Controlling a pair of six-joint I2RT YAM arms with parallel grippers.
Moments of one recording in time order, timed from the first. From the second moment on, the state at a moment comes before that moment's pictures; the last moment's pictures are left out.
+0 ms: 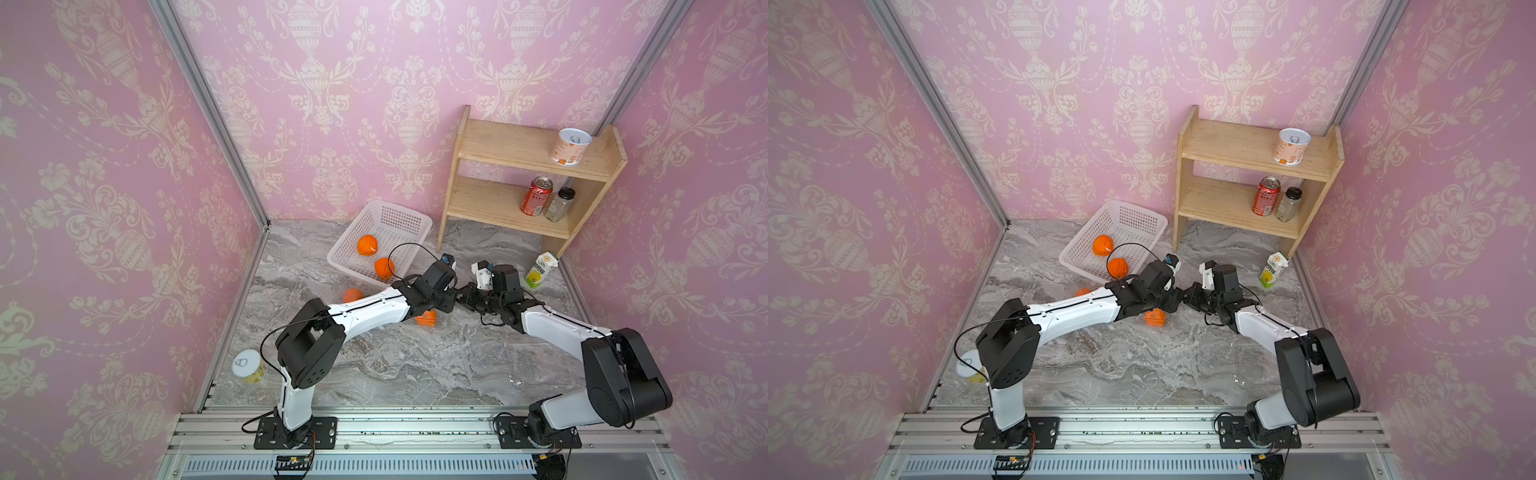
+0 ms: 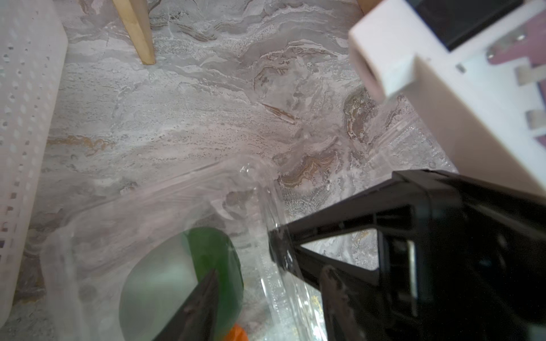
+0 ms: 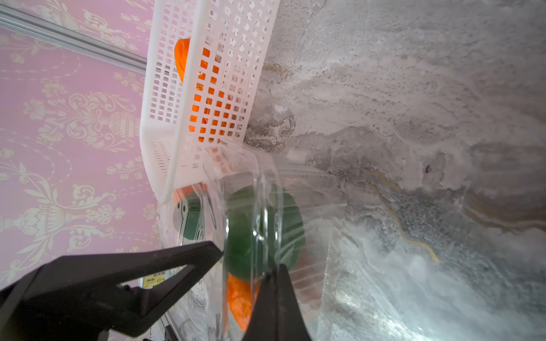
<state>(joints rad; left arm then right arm) -0.89 1.91 1.43 -0.28 -0.09 -0.39 0.25 1.45 0.70 0.08 -0.50 0.74</state>
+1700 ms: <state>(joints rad) -0.90 2.00 1.54 -0.36 -0.15 -0.36 0.26 1.42 0.67 0.04 -0.44 0.76</state>
